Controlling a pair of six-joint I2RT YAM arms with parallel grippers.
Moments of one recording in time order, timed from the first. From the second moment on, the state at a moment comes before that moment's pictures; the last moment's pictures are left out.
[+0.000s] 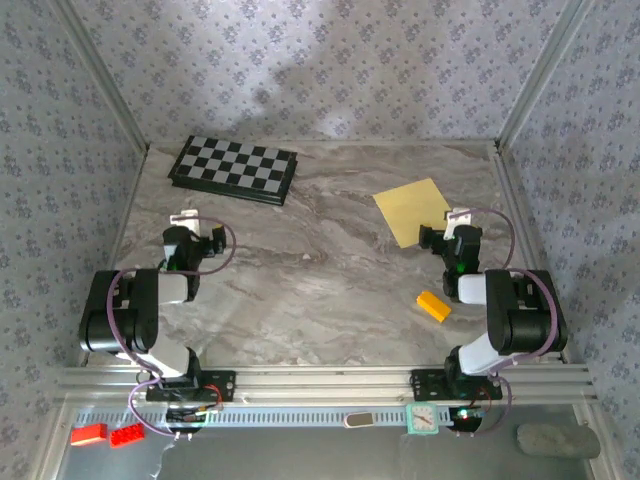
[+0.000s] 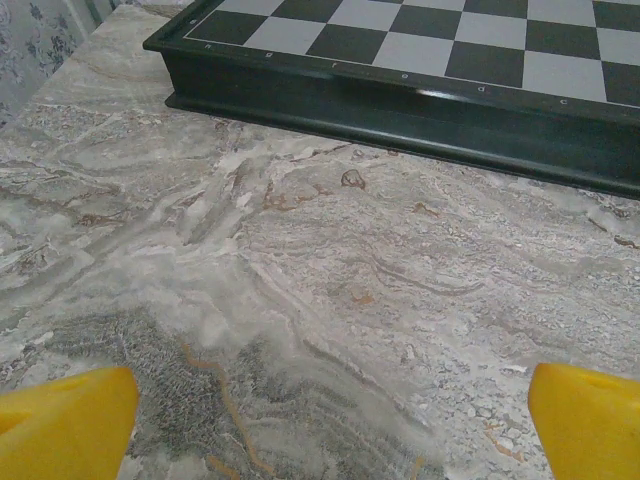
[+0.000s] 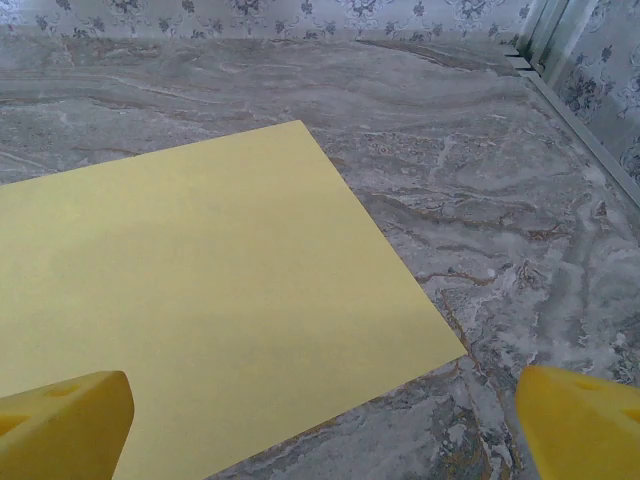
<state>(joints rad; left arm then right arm) 0.01 1.53 0.40 0.70 -0.06 -0.04 -0.02 1.52 0.38 0.75 0.09 -0.03</state>
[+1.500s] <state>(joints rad) 0.01 1.36 0.58 0.36 -0.09 -0.08 0.02 1.24 0.59 0.34 0.08 0.00</state>
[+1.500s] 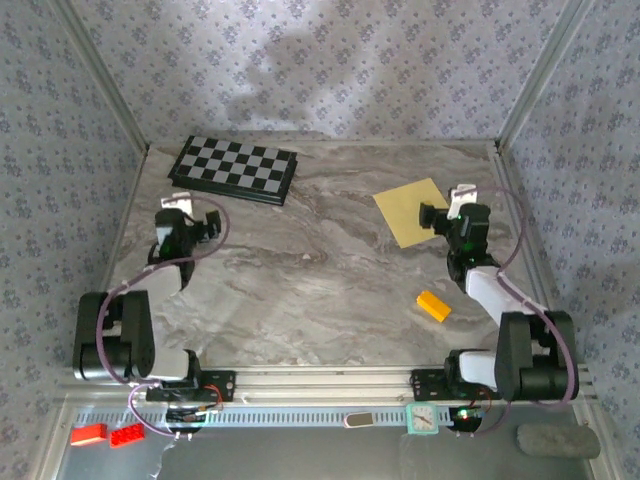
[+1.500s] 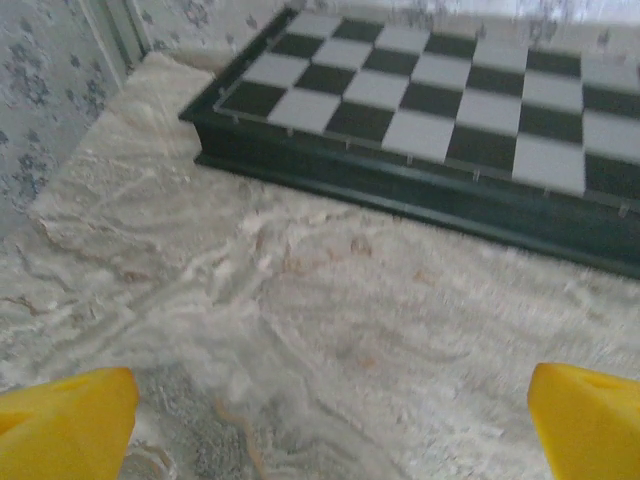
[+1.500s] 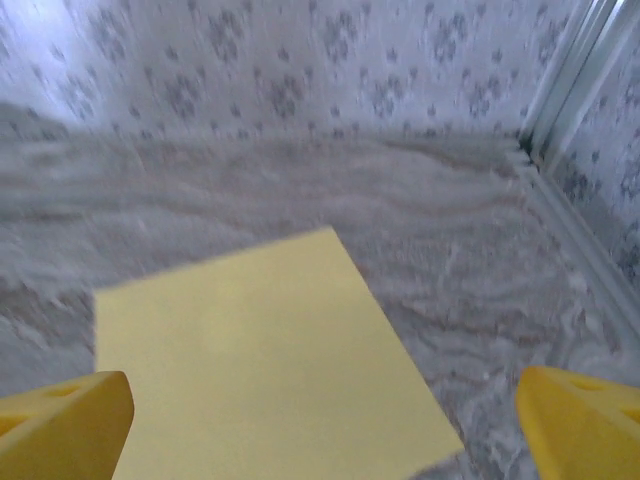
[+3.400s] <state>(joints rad) -0.30 1.65 0.94 -0.14 0.34 -0.80 0.46 1.72 1.02 -0.46 -0.15 1.02</state>
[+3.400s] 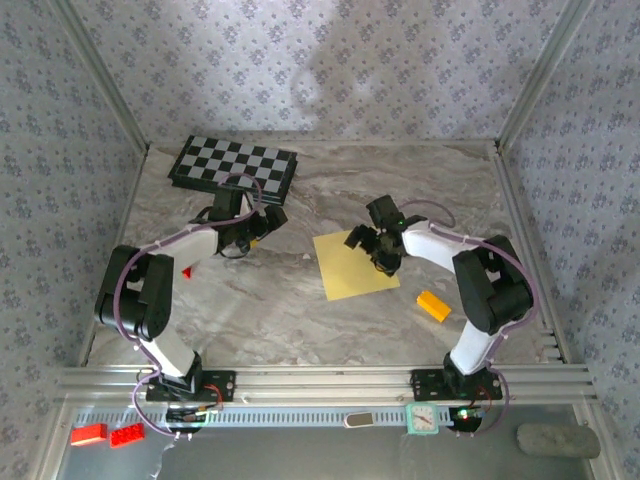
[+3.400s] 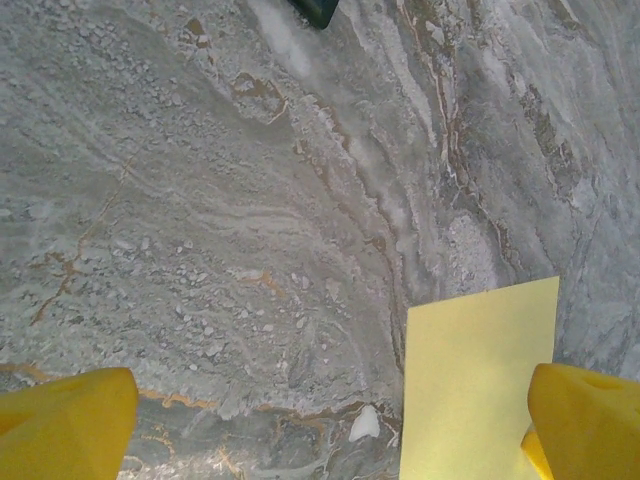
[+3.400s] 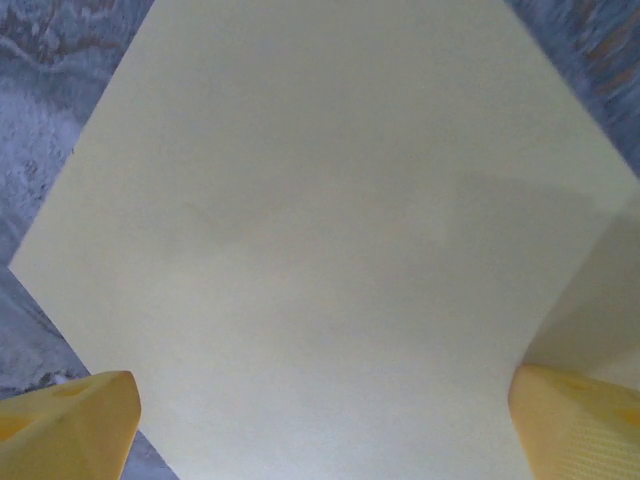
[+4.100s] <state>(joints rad) -0.32 1.65 0.95 -0.20 0.35 -0.81 0.36 2.02 1.50 -0.70 -0.21 0.33</state>
